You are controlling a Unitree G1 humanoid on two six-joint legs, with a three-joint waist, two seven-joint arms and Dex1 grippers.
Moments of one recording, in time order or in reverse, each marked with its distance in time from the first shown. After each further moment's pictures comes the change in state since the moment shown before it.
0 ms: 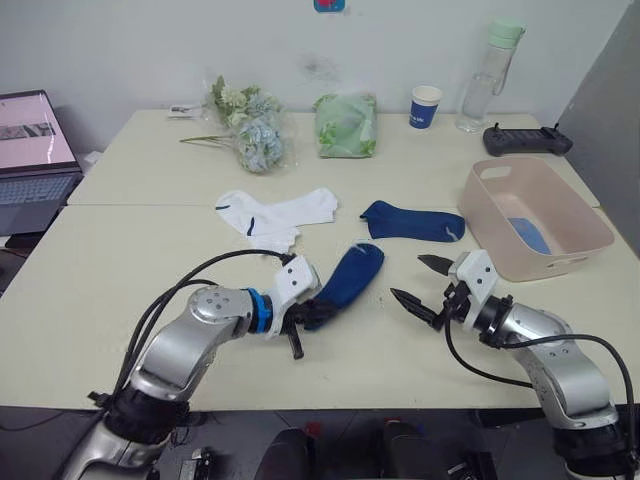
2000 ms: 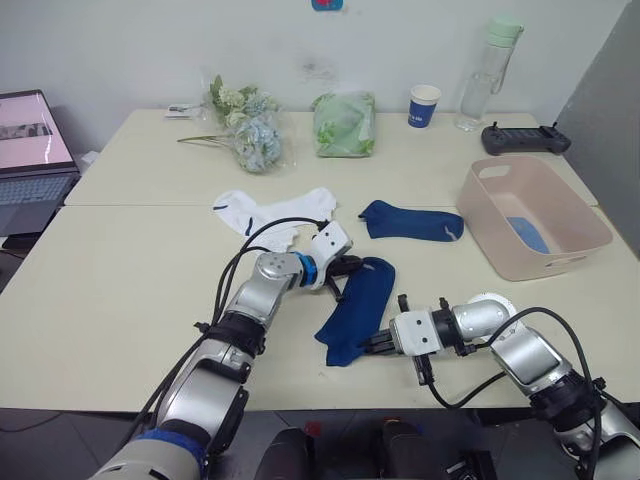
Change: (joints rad) left arm -0.373 -0.355 0.003 0.970 0.289 -0.635 0.128; right arm -0.240 -0.133 0.409 0.250 -0.220 -0.467 0.509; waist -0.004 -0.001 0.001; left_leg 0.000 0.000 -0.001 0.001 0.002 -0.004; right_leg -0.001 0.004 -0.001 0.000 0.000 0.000
